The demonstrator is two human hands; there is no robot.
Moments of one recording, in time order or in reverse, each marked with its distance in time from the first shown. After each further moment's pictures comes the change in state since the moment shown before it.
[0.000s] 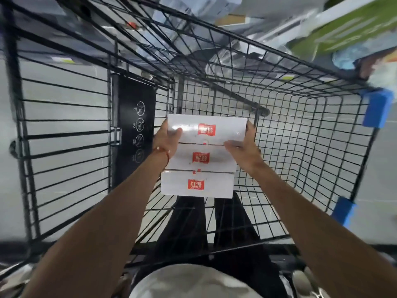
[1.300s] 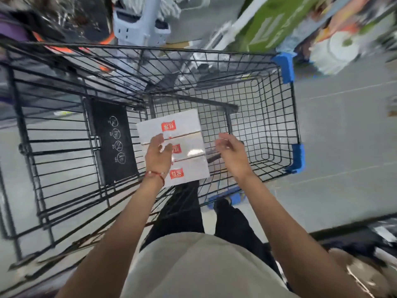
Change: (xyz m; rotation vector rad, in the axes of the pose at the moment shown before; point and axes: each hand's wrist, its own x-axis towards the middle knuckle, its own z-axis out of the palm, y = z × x) left_hand -0.147 0.006 0.027 -0.125 0.070 0.222; right_hand -0.130 0.022 -0.037 0.255 0.202 -0.029
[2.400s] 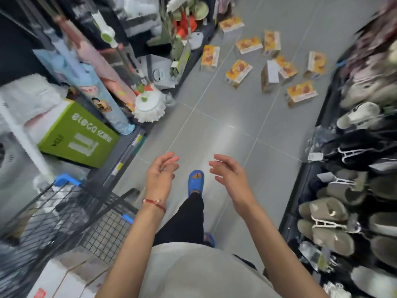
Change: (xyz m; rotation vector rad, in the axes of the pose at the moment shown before) left_hand -0.311 0.107 0.448 0.240 -0.660 0.439; right_hand -0.141 0.143 -0.457 0.834 0.563 -0.114
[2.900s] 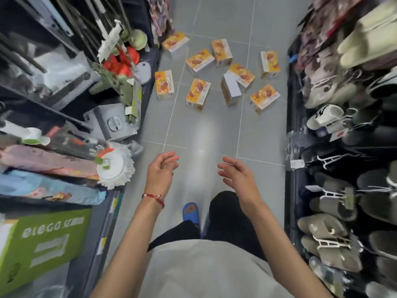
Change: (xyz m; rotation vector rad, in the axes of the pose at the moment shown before) left_hand 0.235 0.178 0.192 0.279 -0.334 0.042; right_hand 0.211 -0.168 -0.070 0.199 0.338 0.067
